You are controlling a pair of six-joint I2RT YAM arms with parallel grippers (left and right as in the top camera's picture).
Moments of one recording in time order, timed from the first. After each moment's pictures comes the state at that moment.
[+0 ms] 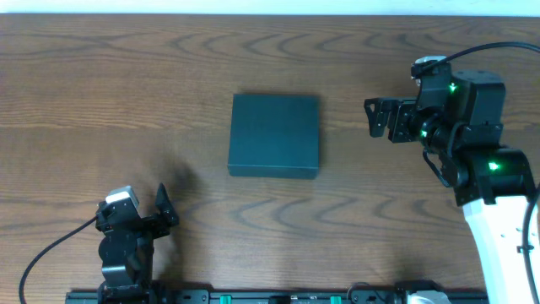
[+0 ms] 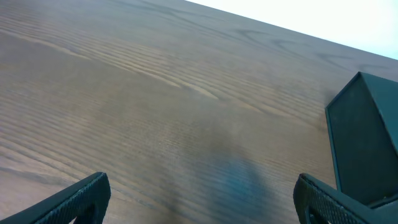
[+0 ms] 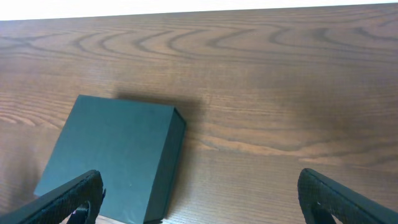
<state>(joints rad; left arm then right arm) 0.06 0.01 0.14 -0.52 -0.09 -0.22 0.07 1.19 1.23 -0.74 -0.22 0.11</state>
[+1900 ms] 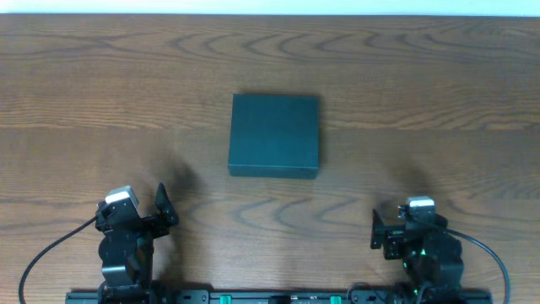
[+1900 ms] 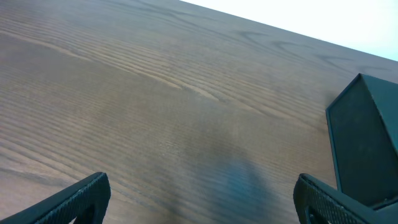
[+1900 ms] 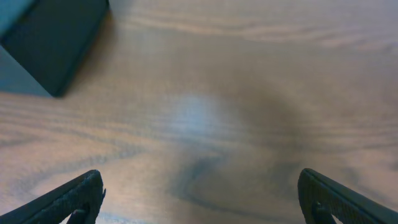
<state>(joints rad) 0.06 0.01 0.14 -0.51 -0.09 -0.22 0.08 0.01 0.21 -0.80 0.04 -0.02</state>
